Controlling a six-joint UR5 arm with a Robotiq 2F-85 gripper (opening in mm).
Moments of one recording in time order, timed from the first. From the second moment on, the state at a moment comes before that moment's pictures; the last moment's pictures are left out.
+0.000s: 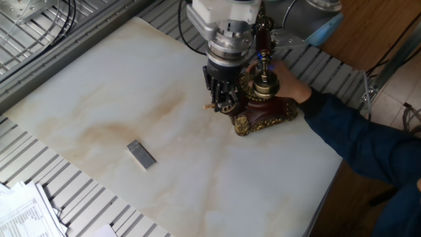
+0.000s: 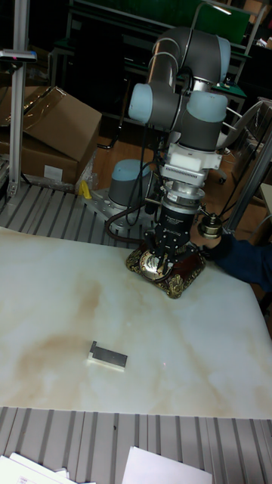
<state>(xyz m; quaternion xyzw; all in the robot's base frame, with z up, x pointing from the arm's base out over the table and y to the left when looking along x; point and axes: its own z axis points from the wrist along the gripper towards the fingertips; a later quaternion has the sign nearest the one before) 0.445 0.104 0.100 0.20 0.97 0.04 0.09</state>
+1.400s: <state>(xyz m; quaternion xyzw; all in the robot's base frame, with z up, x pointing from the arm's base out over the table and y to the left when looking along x) 0.461 0.085 0.111 0.15 0.98 0.02 0.08</state>
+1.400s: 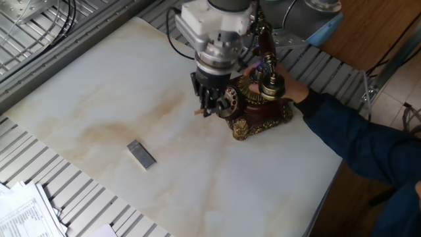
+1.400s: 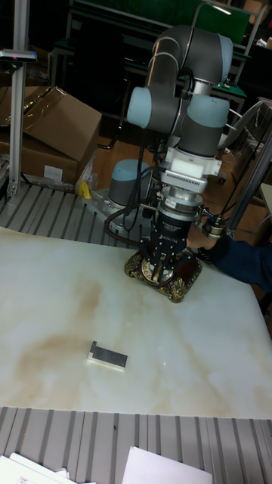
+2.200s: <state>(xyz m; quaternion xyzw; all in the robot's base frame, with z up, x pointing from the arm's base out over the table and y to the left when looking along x) 0.434 0.084 0.121 0.15 0.99 0.03 0.08</state>
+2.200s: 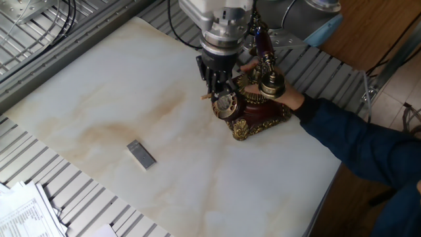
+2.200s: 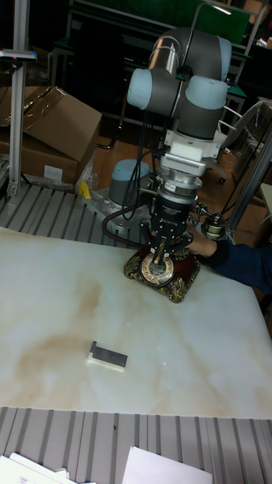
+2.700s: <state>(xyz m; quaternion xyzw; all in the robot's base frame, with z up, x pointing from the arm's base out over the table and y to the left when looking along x) 0.431 0.086 0.112 0.16 0.98 0.02 0.09</state>
